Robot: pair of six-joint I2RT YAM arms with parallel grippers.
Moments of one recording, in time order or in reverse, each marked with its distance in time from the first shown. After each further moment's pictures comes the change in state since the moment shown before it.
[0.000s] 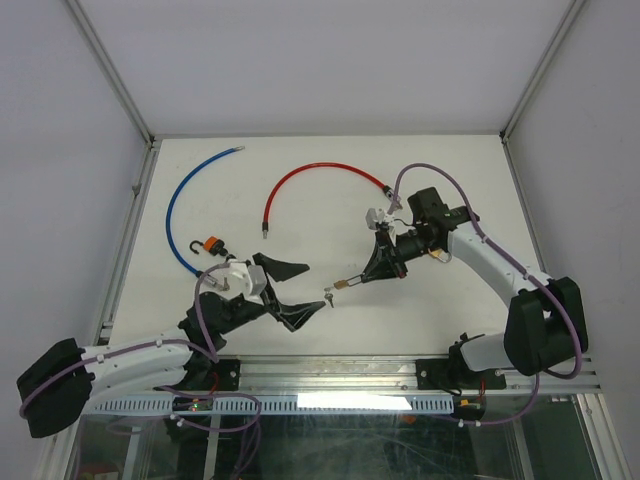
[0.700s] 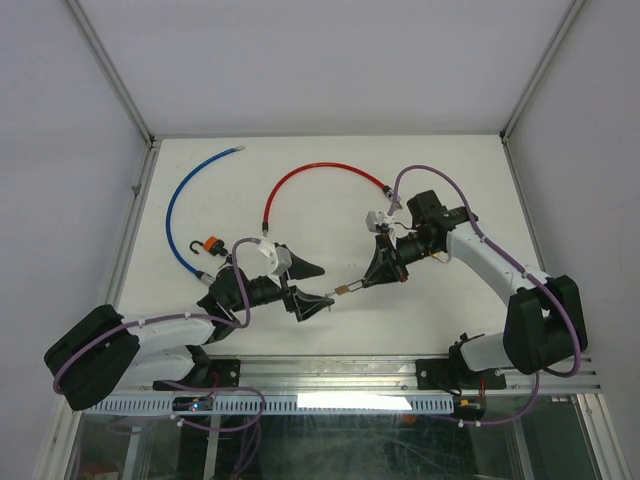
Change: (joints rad) left arm 0.192 0.319 0.102 0.045 0.328 -0.131; right arm 0.000 0.000 -0.009 -0.054 -0.020 -0.018
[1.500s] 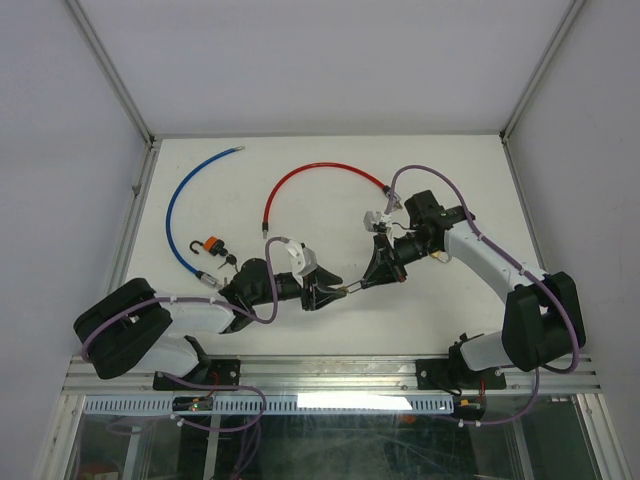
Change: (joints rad) left arm -0.062 0.250 0.127 0.014 0.017 0.113; right arm 0.015 0.024 0.005 -0.002 0.000 0.031
